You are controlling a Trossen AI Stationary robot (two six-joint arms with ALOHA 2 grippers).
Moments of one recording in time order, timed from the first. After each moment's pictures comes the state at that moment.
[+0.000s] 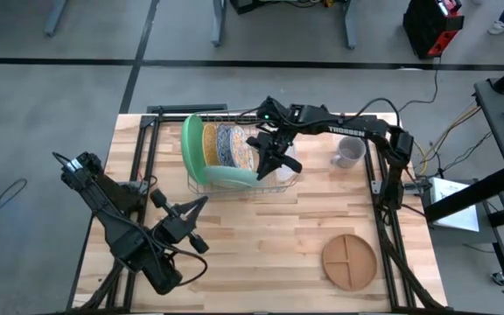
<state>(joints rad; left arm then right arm) -0.81 1.57 1.51 -1.30 -1.57 -0.93 -0.37 1.89 1.64 -0.67 -1.16 -0.51</state>
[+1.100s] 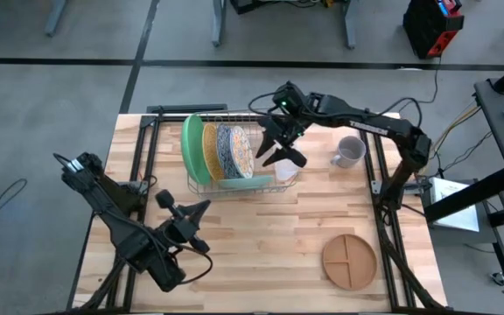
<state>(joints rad) -0.79 1.58 1.46 -1.32 -1.41 -0.92 -0.38 1.70 1.62 -0.71 -0.91 -0.52</state>
